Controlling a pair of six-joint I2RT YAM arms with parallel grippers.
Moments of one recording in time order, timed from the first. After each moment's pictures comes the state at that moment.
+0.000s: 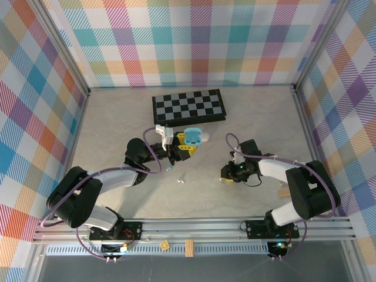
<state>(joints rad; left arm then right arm) -0.57 1.43 0.55 1.20 0.81 -0.34 0.37 1.47 0.57 -0.30 -0.57 0.50</state>
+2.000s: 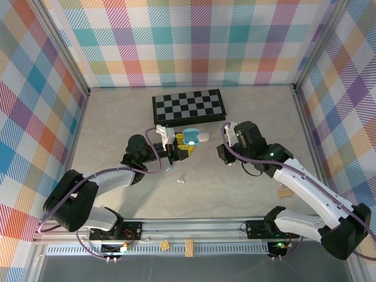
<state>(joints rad) -0.54 1.39 0.55 0.98 0.80 -0.20 0.67 1.07 1.00 -0.66 -0.10 0.22</state>
